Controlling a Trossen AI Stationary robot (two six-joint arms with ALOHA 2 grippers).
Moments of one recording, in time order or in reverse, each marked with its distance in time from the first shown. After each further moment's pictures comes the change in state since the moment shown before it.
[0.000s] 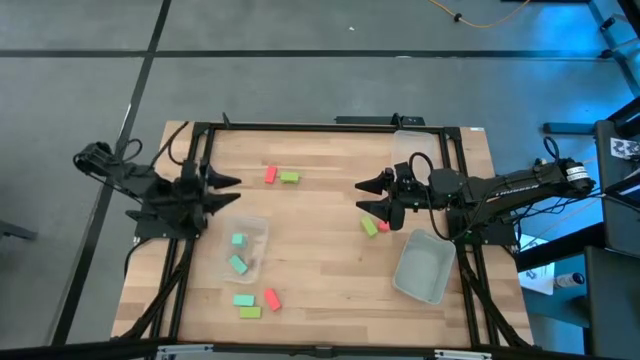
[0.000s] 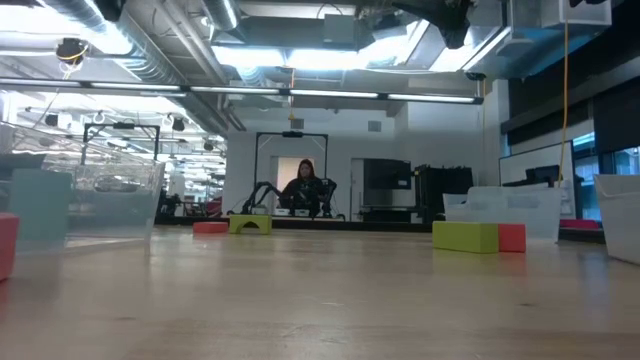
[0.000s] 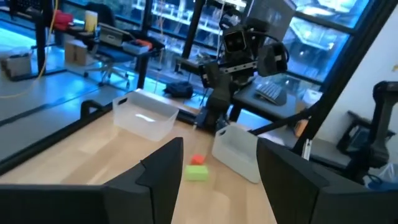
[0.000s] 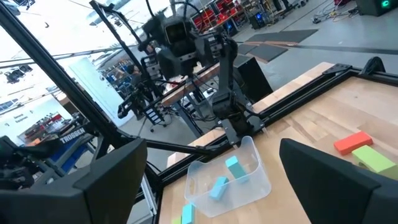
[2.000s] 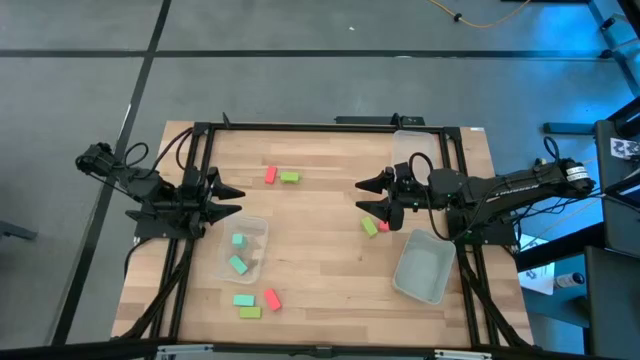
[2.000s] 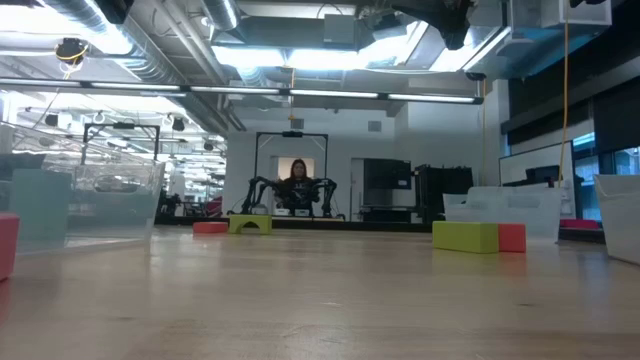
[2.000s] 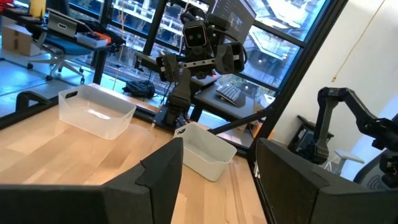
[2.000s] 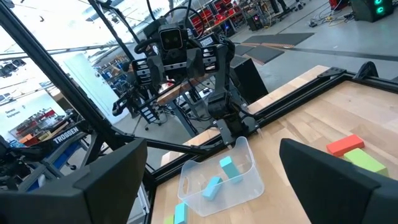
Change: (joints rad) left arm 0.000 -0.004 -0.079 0.146 0.146 -0.056; right arm -0.003 0.000 0.000 -0.009 0.008 -0.031
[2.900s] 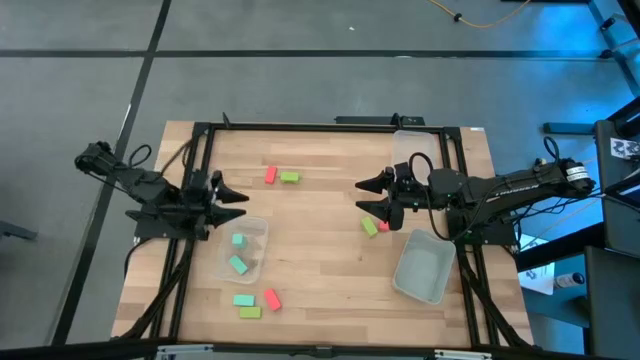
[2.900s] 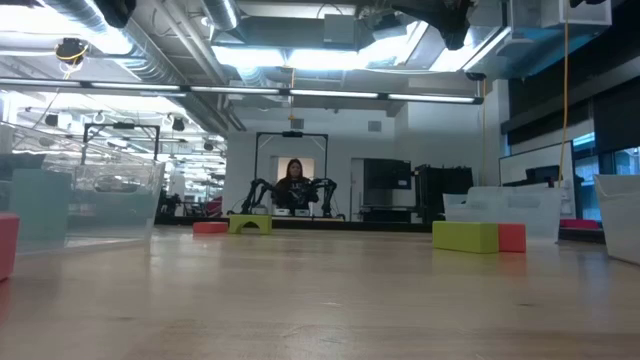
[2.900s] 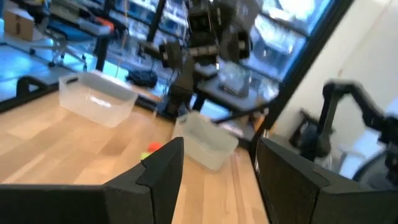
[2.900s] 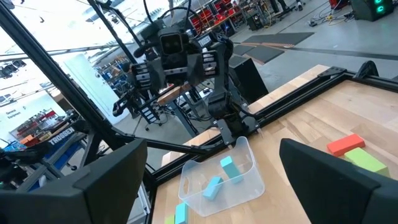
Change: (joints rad) left arm -0.001 0.056 0.015 -0.026 0.014 -0.051; right arm 0.000 0.000 0.000 0.000 0.000 0.006
